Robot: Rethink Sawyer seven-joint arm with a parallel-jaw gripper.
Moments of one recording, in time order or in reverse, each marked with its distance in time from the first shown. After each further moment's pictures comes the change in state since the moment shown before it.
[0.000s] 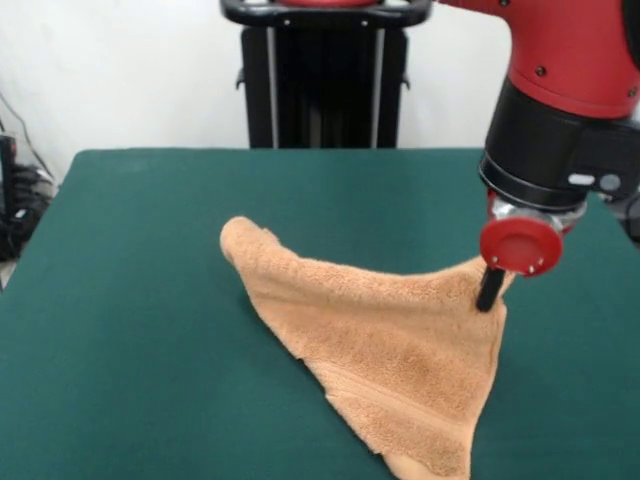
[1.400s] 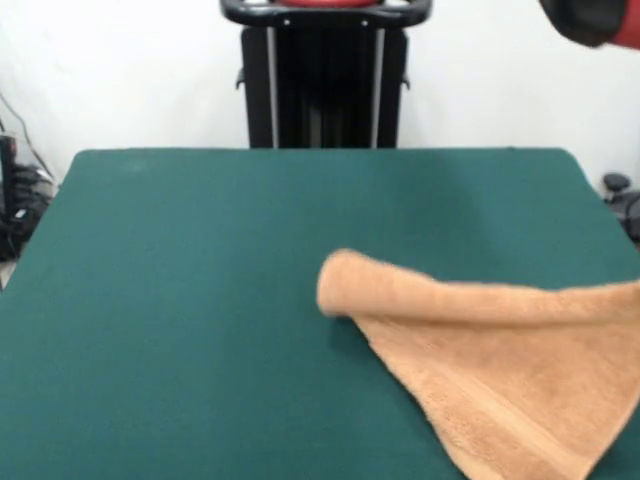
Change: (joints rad) arm 0.095 0.181 -0.089 -0.281 0.247 0.238 0.396
